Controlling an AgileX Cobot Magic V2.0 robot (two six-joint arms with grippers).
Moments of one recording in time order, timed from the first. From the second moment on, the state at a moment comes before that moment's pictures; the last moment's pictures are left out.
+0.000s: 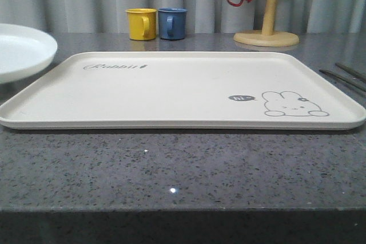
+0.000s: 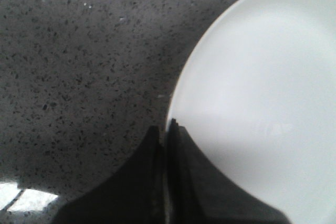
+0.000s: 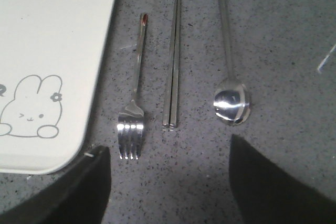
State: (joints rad) left arm 0.36 1.55 -1.22 -0.54 0.89 0.49; right arm 0.03 0.65 -0.61 0.00 0.65 0.08
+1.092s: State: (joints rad) left arm -0.06 1.65 -1.22 -0.69 0.93 0.63; right arm 0.03 0.65 -0.61 0.00 0.65 0.08
